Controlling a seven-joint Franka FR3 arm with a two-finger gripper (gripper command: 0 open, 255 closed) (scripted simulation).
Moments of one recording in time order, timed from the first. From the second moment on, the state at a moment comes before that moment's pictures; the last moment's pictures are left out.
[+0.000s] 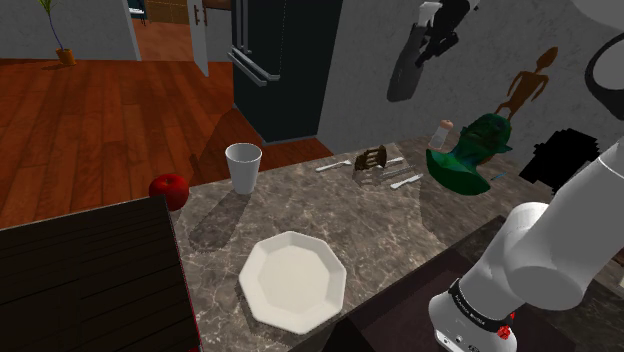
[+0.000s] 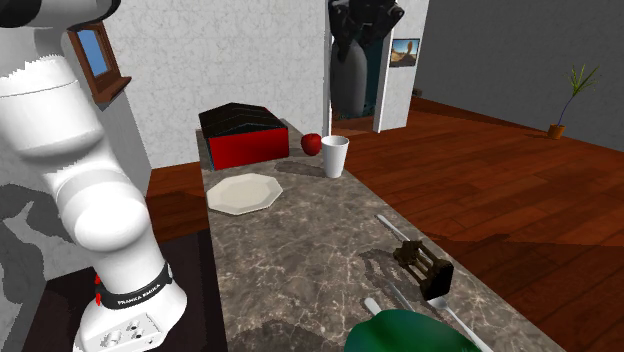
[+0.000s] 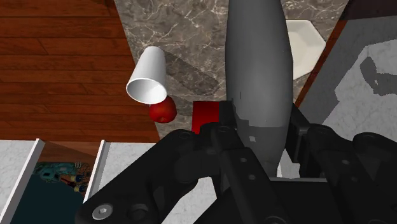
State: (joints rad) arm 0.28 -0.09 -0.74 -1.47 0.48 1.24 -1.80
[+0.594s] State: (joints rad) arm 0.20 -0.16 -0.84 -1.49 0.38 1.13 -1.96
